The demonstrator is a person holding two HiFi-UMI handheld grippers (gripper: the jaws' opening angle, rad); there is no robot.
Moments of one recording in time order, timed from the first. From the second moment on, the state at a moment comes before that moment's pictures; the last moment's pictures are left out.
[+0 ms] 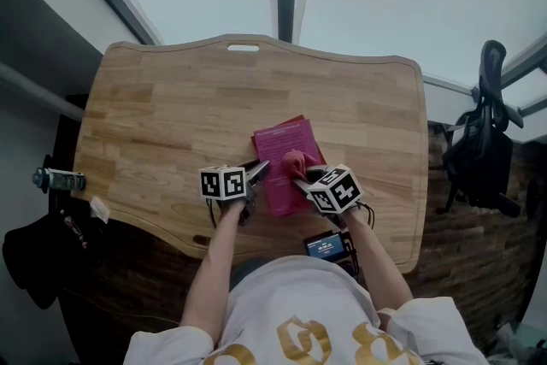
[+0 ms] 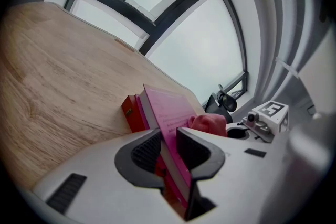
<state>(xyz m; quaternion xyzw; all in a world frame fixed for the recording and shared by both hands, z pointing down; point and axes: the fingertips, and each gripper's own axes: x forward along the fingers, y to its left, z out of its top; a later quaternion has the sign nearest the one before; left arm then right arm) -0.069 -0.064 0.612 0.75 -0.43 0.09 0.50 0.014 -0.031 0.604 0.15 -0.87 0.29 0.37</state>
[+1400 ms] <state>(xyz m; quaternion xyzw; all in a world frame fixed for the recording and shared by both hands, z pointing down) -0.077 -0.065 0.610 0.72 -0.44 0.09 0.53 -0.011 -0.104 0.594 0.21 -0.88 0.23 0.35</state>
